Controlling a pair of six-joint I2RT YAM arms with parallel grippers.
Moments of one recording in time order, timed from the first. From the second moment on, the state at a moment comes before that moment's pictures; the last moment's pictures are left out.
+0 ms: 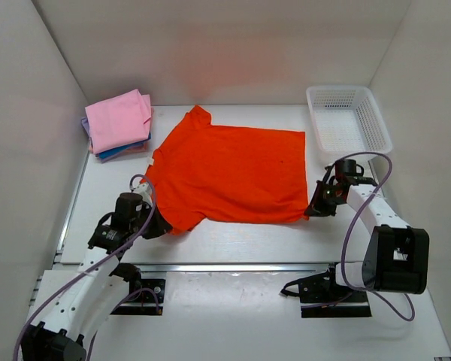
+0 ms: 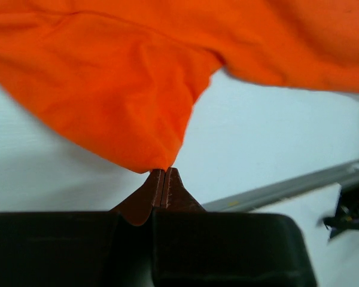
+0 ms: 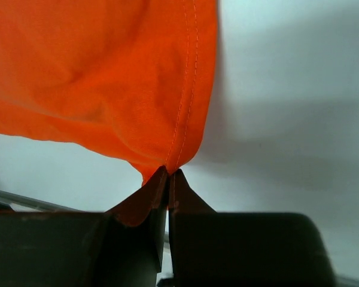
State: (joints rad) left arm -0.27 0.66 0.47 -0.62 0.21 -0.53; right arm -0.07 1.32 0.79 -0.69 -0.36 0.28
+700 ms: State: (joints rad) left arm -0.17 0.83 0.71 -0.54 0.24 -0.50; right arm -0.08 1.34 0.77 -0.81 -0.33 0.28
